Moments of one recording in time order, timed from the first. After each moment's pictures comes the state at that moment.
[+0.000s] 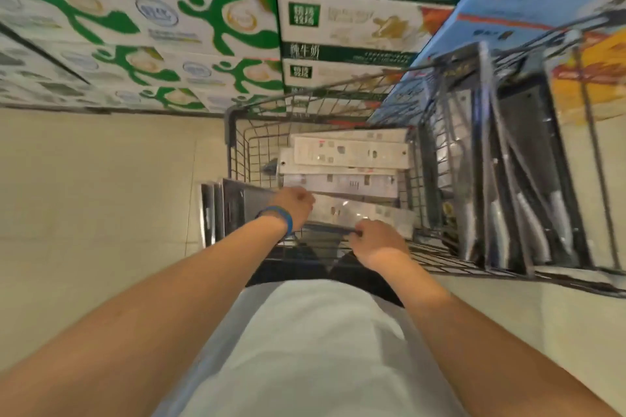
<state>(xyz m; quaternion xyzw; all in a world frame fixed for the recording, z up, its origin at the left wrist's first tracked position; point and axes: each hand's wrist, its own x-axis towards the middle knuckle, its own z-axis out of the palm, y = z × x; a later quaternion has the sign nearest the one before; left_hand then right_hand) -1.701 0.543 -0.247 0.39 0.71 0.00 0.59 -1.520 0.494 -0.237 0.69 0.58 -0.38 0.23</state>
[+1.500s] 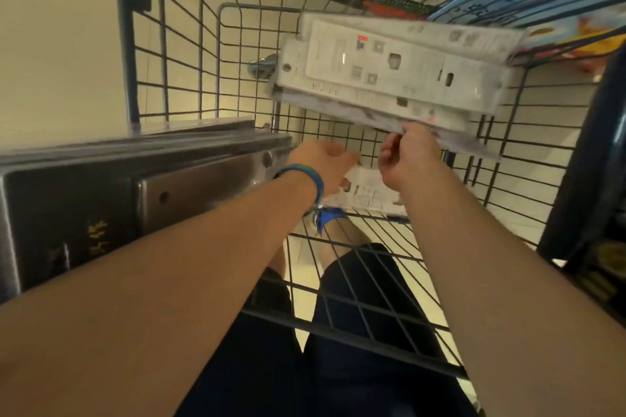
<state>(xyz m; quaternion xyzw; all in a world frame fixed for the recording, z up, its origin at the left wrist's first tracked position) -1.669 0.561 -0.435 0.25 0.71 0.02 0.66 -1.529 0.606 -0.459 0.78 -0.16 -0.56 -0.21</state>
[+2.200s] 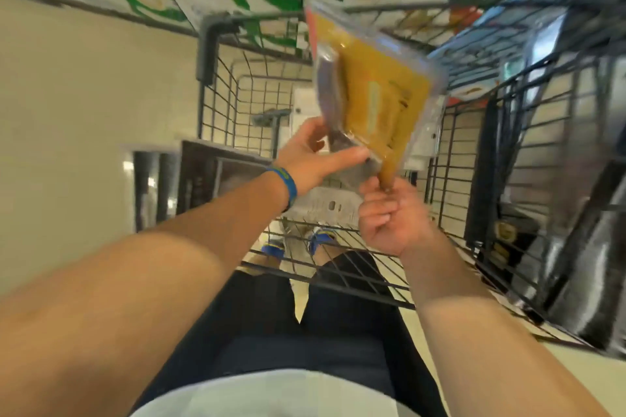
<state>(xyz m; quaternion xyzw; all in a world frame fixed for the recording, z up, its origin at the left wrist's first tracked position) -1.698 0.578 -0.331 0.26 0.61 0.29 0.69 -1.520 0.555 -0.311 0.50 -0.20 -0.82 -0.19</state>
